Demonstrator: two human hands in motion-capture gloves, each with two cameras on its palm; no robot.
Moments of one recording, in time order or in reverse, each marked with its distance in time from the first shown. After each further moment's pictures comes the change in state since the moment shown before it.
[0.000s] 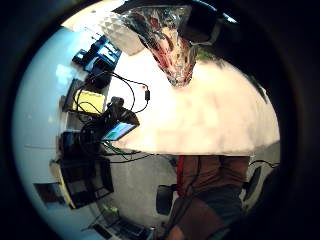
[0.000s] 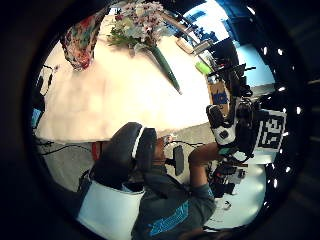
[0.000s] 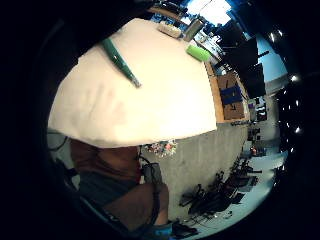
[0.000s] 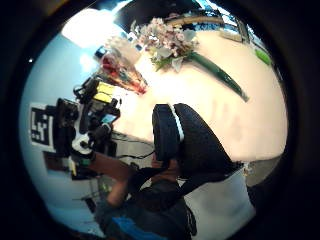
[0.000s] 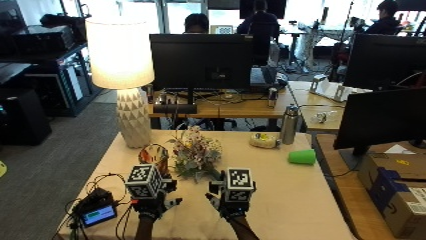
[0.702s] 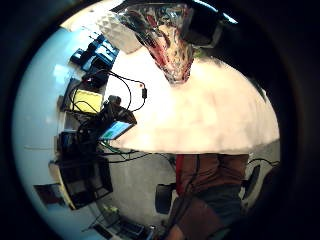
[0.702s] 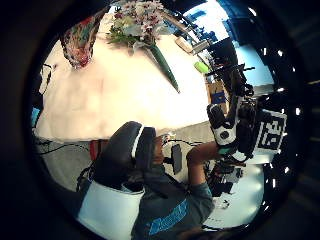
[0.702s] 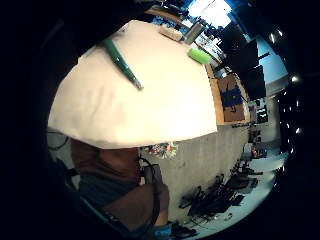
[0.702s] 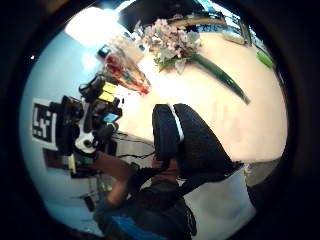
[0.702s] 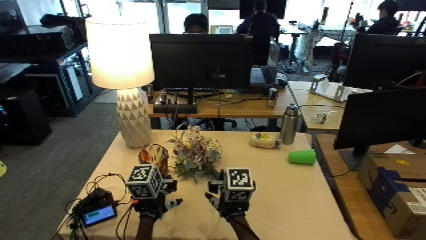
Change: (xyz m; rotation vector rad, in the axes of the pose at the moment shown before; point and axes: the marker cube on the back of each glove) left arm 0.003 -0.001 0.002 -0.014 0.013 0.004; right arm -0.003 -0.009 0.002 0.052 -0.027 -0.028
